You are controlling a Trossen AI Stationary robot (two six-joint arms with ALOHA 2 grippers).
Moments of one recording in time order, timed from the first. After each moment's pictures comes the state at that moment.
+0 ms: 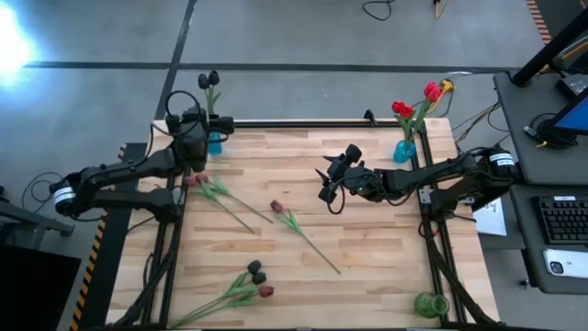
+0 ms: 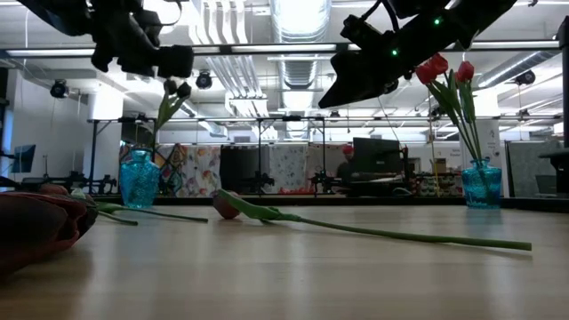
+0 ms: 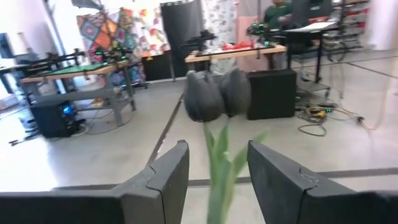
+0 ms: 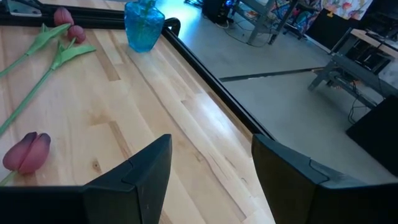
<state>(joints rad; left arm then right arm) 0.44 0.96 0.63 0.26 -1.16 0.02 -0.01 1.44 0.77 0.24 0.65 -0.04</state>
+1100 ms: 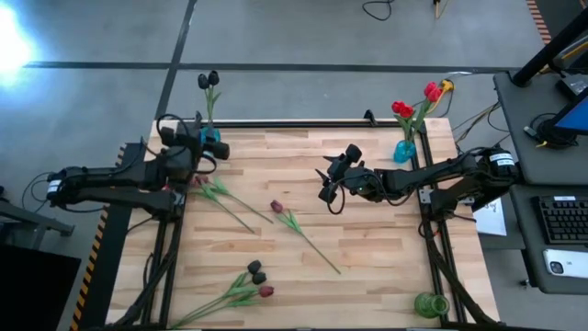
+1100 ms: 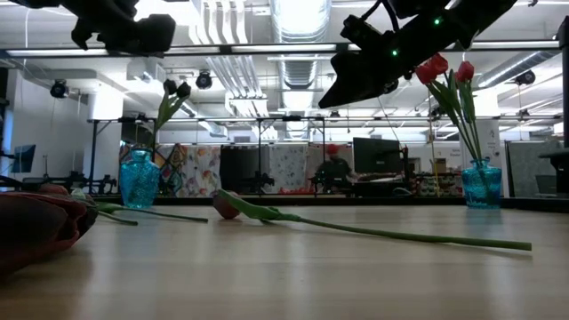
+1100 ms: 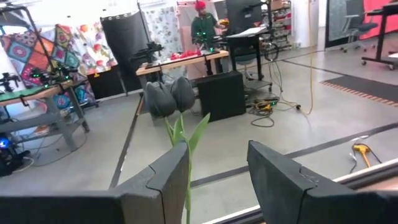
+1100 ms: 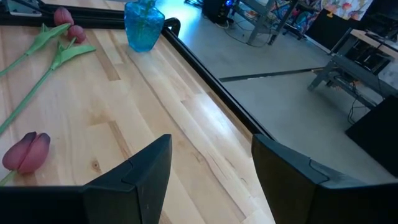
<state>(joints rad) 0.09 0.74 0.63 -0.01 -1.27 0.02 -0.01 1.44 0.77 0.24 0.65 -0.04</state>
